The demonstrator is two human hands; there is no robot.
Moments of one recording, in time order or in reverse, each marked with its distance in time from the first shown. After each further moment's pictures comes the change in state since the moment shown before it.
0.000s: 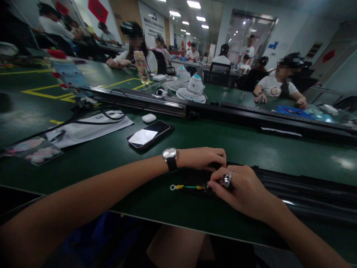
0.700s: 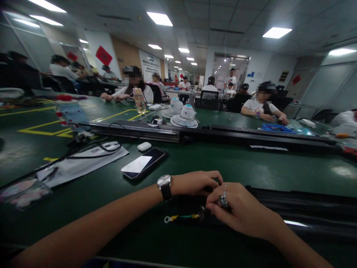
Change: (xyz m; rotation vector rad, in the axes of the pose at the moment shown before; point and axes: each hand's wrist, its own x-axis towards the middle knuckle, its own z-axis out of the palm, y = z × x) left_hand -0.006 0.005 -0.008 -0.021 -0.023 -0.026; right_hand 0.007 0.003 -0.012 0.048 -0.082 0.009
